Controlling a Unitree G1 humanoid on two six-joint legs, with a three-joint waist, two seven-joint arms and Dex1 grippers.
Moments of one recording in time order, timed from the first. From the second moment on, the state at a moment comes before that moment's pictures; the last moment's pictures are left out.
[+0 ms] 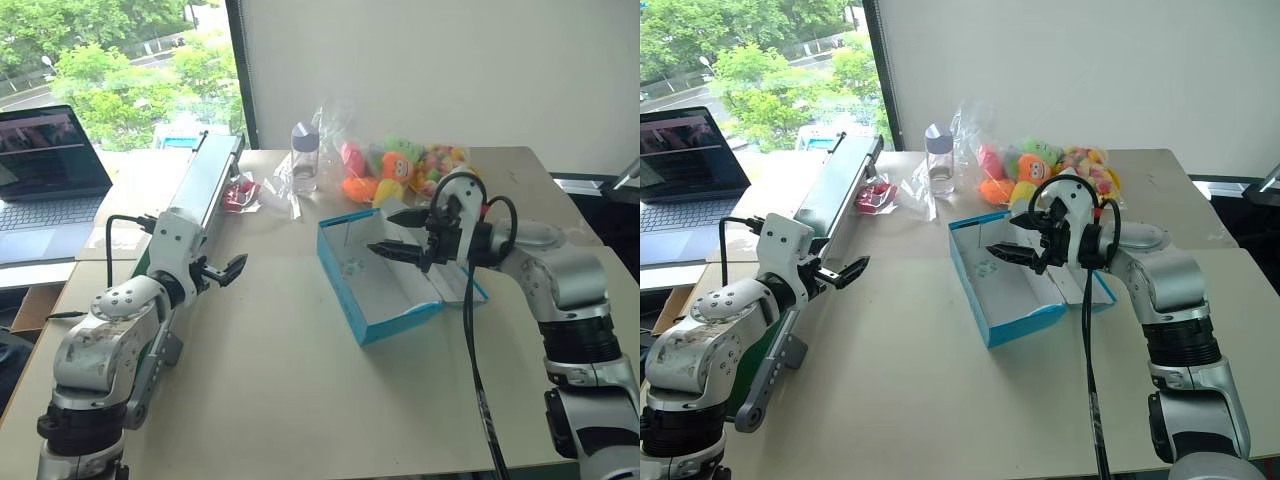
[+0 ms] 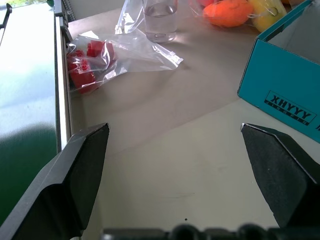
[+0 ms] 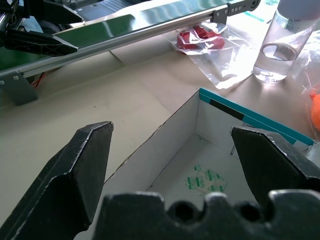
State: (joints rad) left arm -0.26 0.58 0.19 -0.46 -0.39 0.89 -0.37; right arm -0.67 -0.64 0.03 -0.03 0.45 0.70 0.94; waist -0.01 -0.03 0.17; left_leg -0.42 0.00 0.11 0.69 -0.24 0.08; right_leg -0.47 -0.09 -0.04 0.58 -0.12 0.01
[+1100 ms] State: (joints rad) left arm -0.22 0.48 0.50 -0.47 -0.40 0.90 -0.15; right arm -0.86 -0.36 0.07 0.26 0.40 0.53 0.94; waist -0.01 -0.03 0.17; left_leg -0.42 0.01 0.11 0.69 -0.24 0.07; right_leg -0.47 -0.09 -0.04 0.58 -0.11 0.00
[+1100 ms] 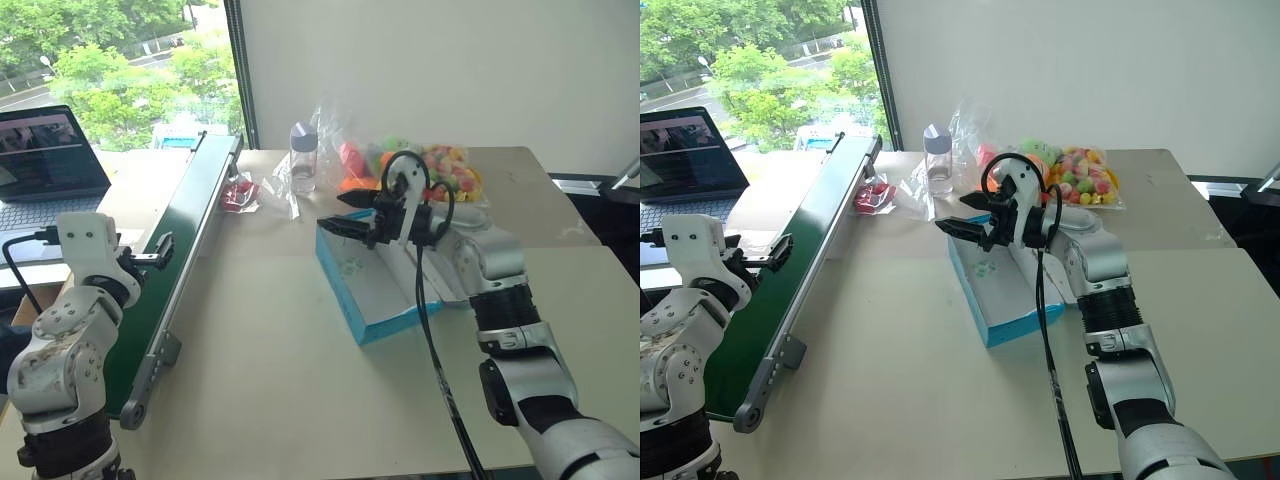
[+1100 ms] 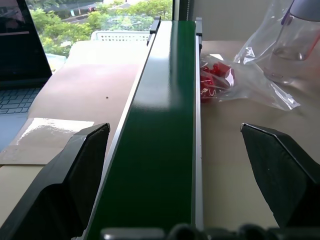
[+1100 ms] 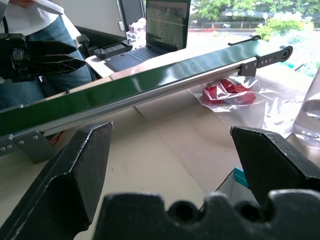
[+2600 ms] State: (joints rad) left arm -0.34 0.36 0.37 -0.38 -0.37 0.85 -0.07; right arm -0.80 -0.40 0.06 0.15 0.41 0.58 0.90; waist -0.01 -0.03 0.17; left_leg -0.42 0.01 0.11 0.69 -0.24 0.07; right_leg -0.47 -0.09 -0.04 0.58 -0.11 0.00
